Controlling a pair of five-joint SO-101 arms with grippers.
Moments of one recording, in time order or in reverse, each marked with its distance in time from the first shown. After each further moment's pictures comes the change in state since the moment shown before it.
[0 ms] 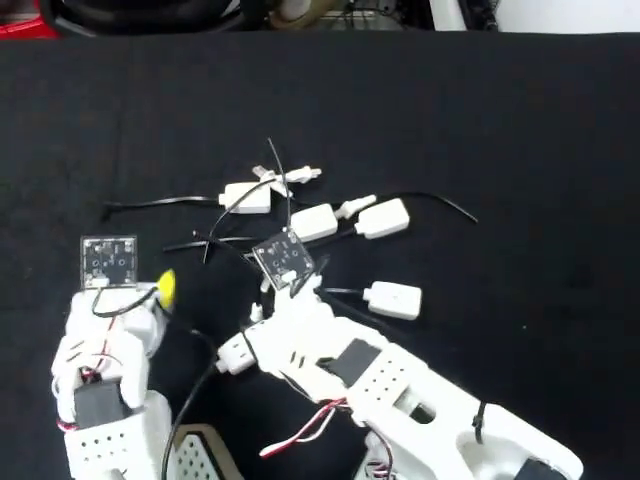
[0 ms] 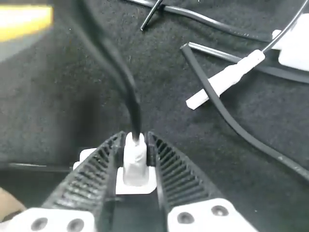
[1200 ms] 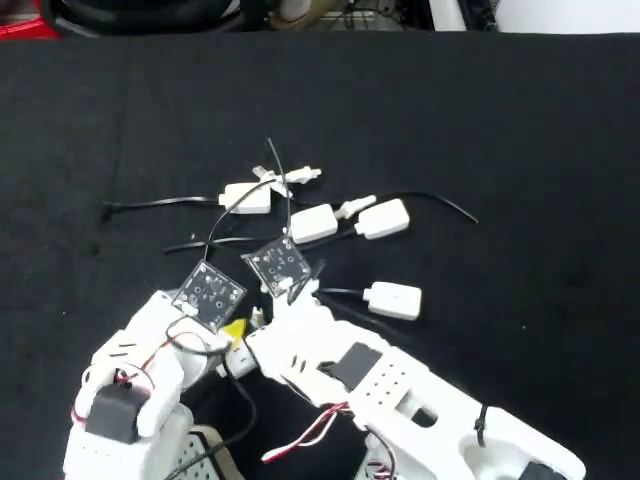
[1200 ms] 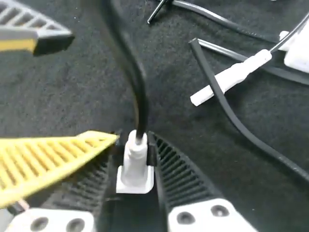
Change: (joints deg) left arm 25.9 -0.2 -4.5 17.6 -13.5; right arm -0.7 -0.4 1.1 0.6 2.8
